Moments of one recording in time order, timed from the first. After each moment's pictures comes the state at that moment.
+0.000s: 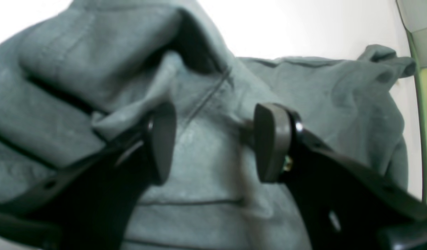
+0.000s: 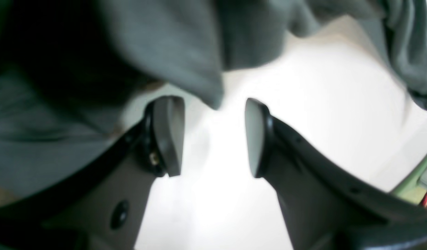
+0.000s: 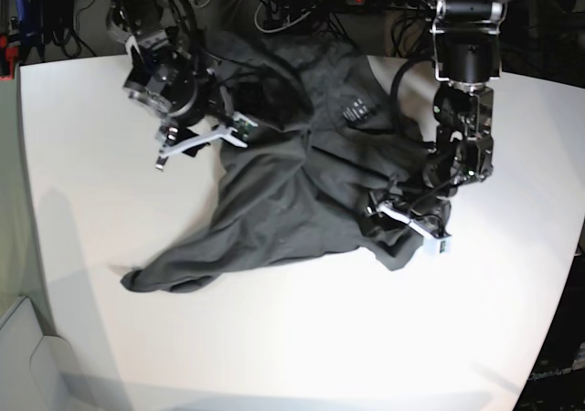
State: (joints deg) left arm -12.3 -7.8 -5.4 62.9 -37.3 -19.2 34.1; right arm -12.2 10.8 -15.3 107.9 -22.8 40.1 -52.0
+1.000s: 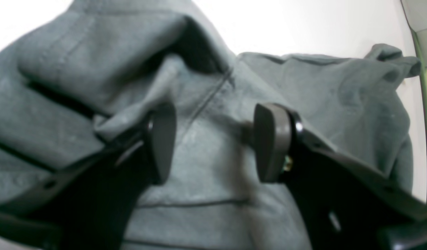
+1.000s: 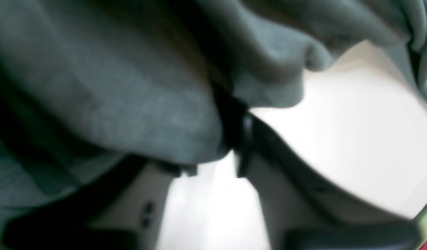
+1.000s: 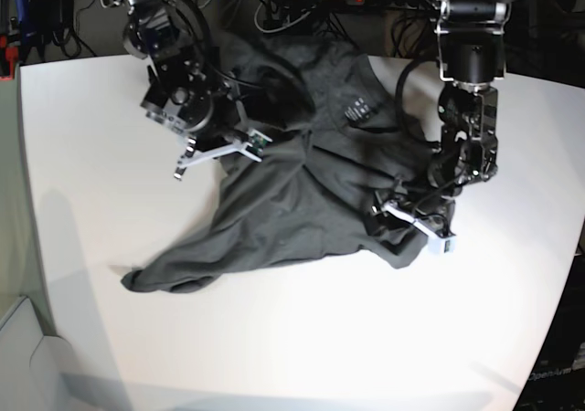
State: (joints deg) left arm -12.2 -8.9 -5.4 62.7 -37.3 -19.3 34.1; right arm -7.0 6.9 -15.1 98.6 -22.8 40.1 -47.9
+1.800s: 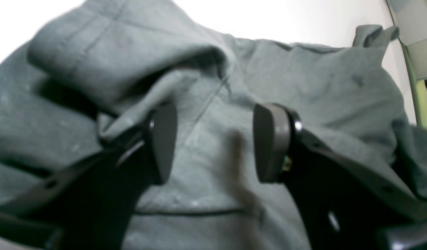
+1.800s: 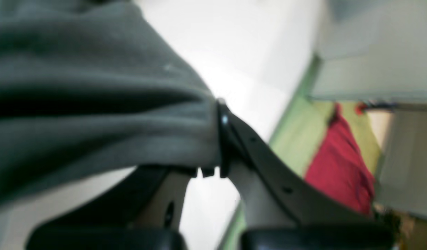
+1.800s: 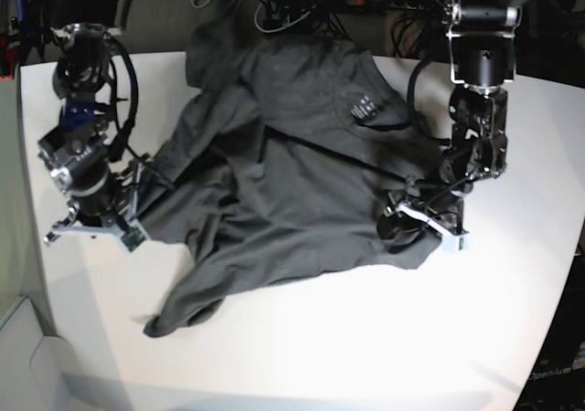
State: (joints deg) left arm -13.0 -11.6 -5.3 56.7 -39.3 -21.4 28.1; right arm 1.5 10.5 10.1 109.6 -23.0 40.5 -48.4
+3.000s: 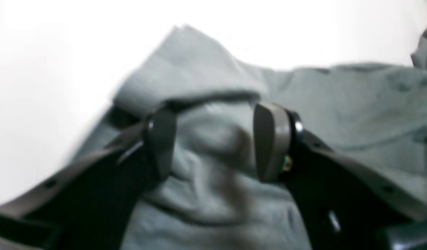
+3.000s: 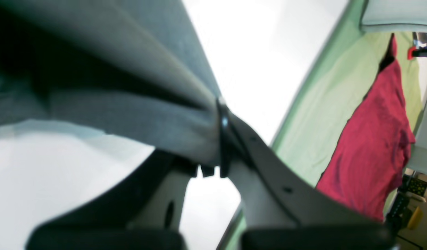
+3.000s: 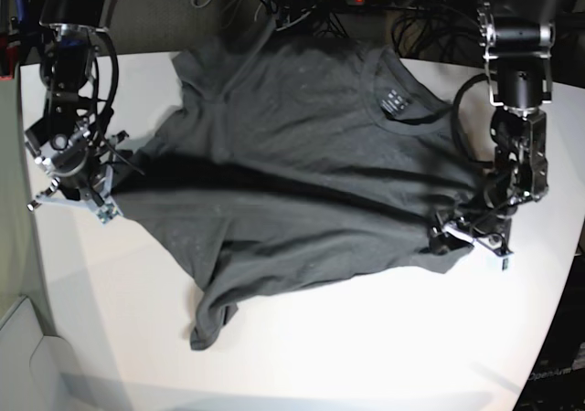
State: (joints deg) left arm -18.7 -20.1 -5.2 56.1 -37.6 -19.0 31.1; right arm -1.8 12.7 14.1 99.9 -22.9 40.5 -48.1
